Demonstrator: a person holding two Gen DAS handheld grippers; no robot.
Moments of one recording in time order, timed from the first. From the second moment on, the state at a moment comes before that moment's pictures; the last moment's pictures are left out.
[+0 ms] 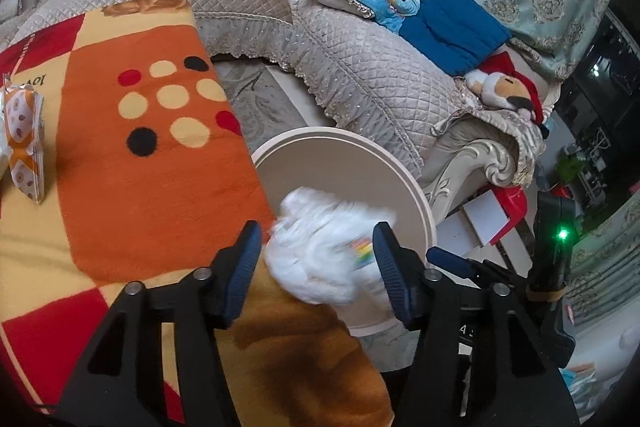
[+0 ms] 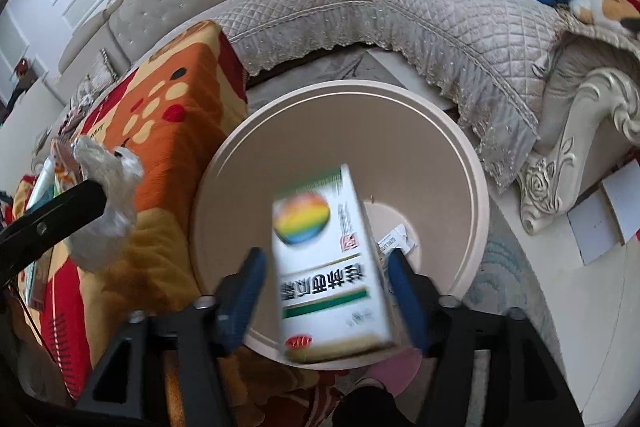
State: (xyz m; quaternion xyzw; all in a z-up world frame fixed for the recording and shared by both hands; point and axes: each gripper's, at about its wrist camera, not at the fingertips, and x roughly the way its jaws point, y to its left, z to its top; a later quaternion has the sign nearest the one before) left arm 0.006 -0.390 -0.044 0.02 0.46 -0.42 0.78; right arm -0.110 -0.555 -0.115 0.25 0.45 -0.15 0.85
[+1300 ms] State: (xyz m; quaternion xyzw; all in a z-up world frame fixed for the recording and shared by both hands) left arm 0.023 -0.247 -0.029 0.01 0.43 -0.30 0.85; right arm -0.077 -0.448 -0.067 0.17 0.43 -0.08 0.88
